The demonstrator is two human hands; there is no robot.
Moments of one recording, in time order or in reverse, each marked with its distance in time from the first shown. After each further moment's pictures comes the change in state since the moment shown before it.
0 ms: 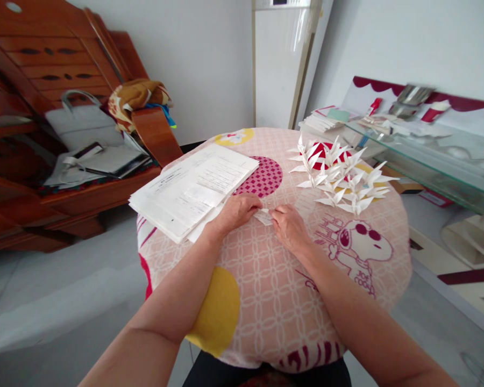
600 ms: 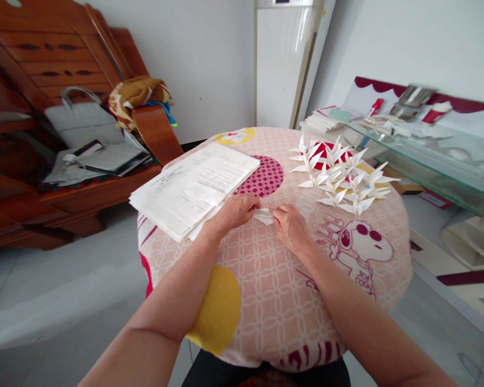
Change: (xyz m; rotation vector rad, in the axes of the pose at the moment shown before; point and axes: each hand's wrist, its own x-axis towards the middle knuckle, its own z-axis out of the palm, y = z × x) left_hand -0.001 0.003 -0.009 0.023 -0.136 -0.115; right_hand -0.001 0.000 0.003 0.021 0.048 0.015
